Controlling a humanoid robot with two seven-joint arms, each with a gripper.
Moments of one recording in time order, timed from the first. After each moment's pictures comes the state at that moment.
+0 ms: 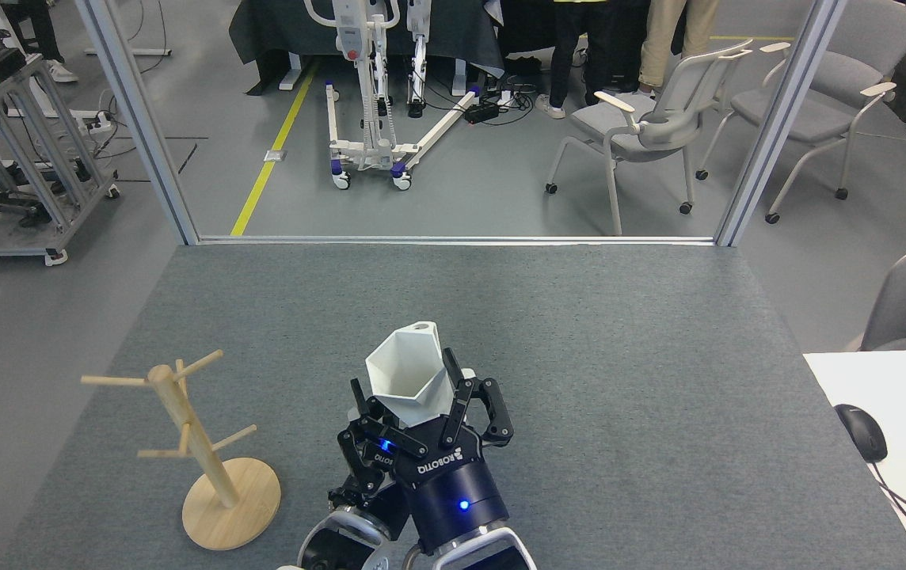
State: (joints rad) left arm -0.17 -0.01 -0.43 -1.48 -1.28 -0.01 0.11; right arm -0.35 -0.04 0.97 -1.75 1.39 0.61 0.03
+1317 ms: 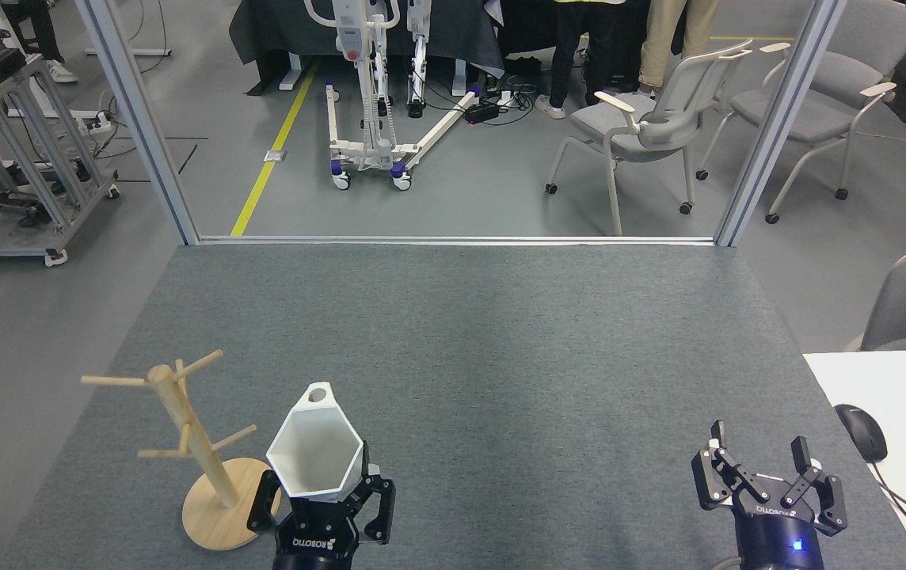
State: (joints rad) left arm 0.09 0.09 -0.44 -1.65 -1.45 0.41 0.40; right arm 0.07 -0.17 -0.01 -1.53 1.22 0.17 -0.19
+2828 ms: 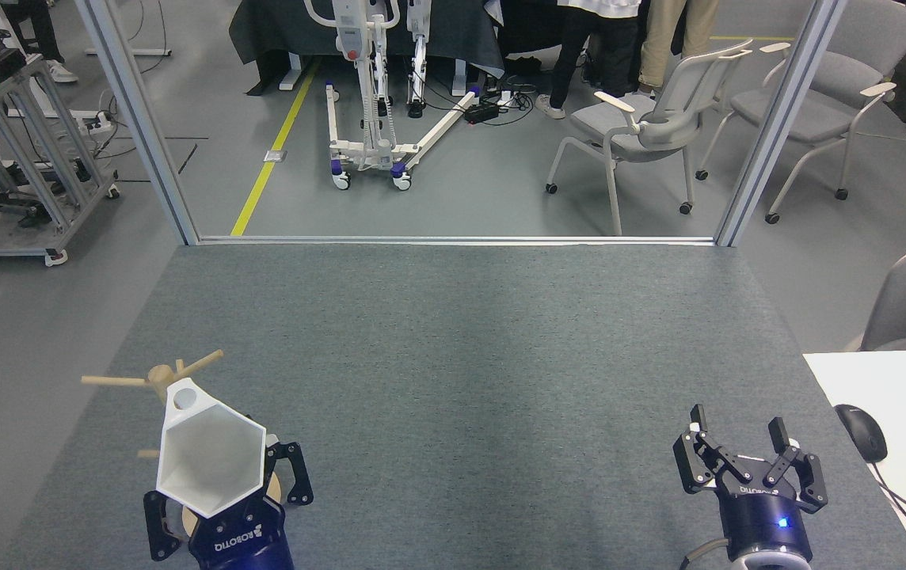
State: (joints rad) left arm 0.07 0.13 -0.45 -1.73 -1.48 0.94 0.54; right arm 0.04 -0.12 -0.05 -1.58 1.29 0.10 -0.05
